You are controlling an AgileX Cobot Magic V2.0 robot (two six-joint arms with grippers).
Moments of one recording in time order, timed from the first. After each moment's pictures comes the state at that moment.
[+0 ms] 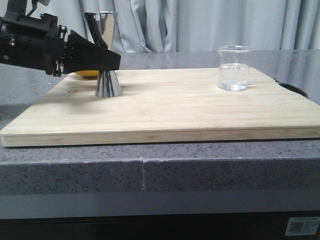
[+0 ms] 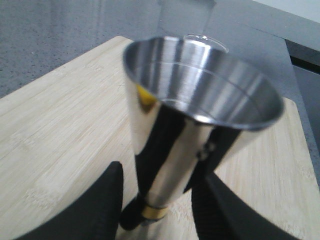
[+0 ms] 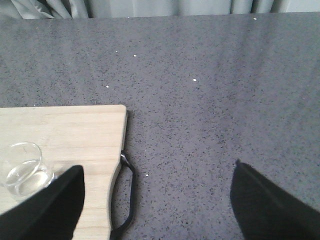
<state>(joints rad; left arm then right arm) -0.15 1.84 -1.03 -1.66 1.15 2.05 0.00 0.93 -0.77 0.03 0.29 -0.01</state>
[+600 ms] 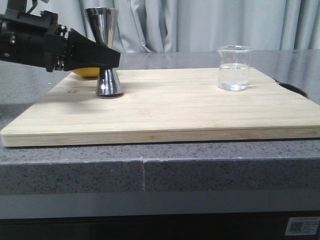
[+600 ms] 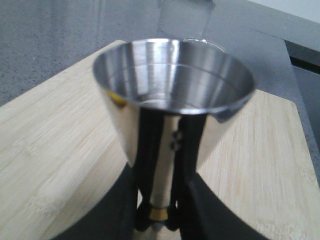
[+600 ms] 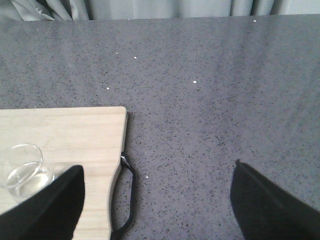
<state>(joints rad) -0.15 1.84 -1.05 -1.65 1.15 2.05 0.00 0.93 -0.77 0.03 0.29 -0.01</state>
